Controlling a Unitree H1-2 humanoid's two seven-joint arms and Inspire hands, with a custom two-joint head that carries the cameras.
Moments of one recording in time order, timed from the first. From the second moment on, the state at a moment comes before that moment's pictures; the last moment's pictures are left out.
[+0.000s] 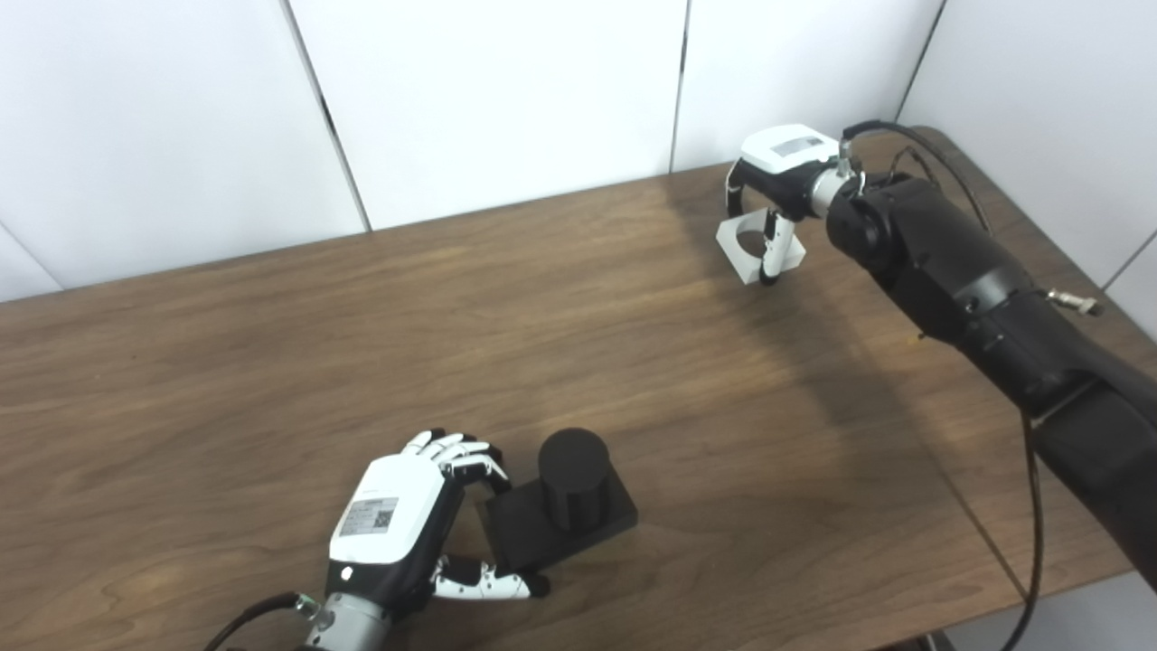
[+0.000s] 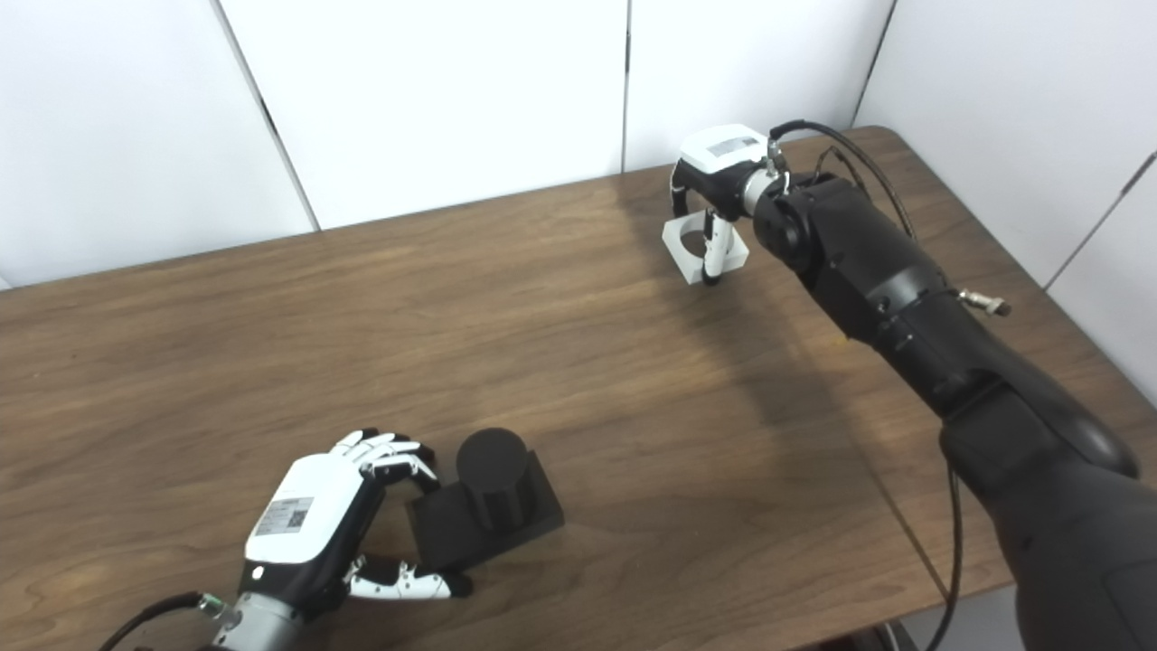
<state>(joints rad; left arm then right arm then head) 0.04 0.25 -0.50 -0.29 0.95 0.07 -0.20 -0.62 -0.69 0.37 0.34 -0.87 0.15 0.37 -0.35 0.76</state>
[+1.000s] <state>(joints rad) 0.01 0.19 -0.53 -0.25 0.98 0.08 -0.20 -0.73 -0.67 0.35 -0.67 -0.72 0.23 1.15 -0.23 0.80</state>
